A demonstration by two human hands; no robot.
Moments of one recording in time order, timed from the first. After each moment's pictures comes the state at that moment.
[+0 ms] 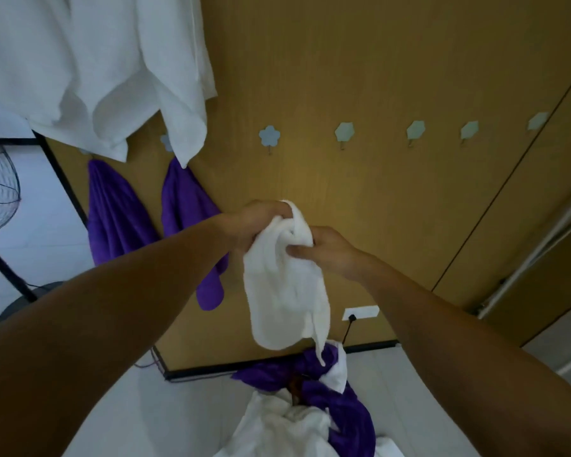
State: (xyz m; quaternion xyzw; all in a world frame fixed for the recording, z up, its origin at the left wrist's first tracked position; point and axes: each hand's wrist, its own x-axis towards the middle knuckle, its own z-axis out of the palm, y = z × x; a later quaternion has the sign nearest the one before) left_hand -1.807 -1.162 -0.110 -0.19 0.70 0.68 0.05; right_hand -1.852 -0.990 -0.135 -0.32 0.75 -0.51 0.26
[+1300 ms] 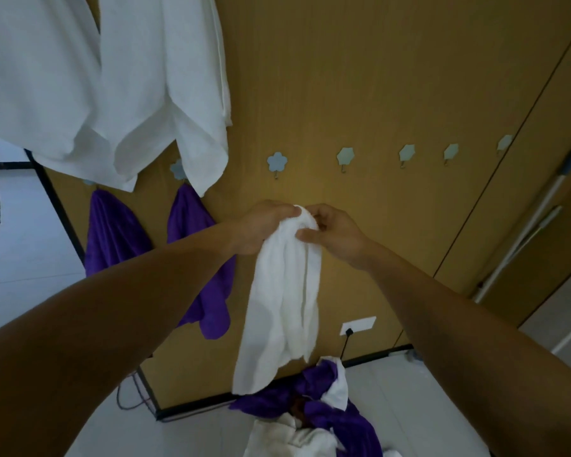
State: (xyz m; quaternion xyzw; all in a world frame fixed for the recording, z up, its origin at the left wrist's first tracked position) left_hand -1.805 -1.209 -0.080 -0.02 0.71 0.70 0.04; right_hand -1.858 -1.042 -0.095 -0.28 0.79 -0.54 0.12
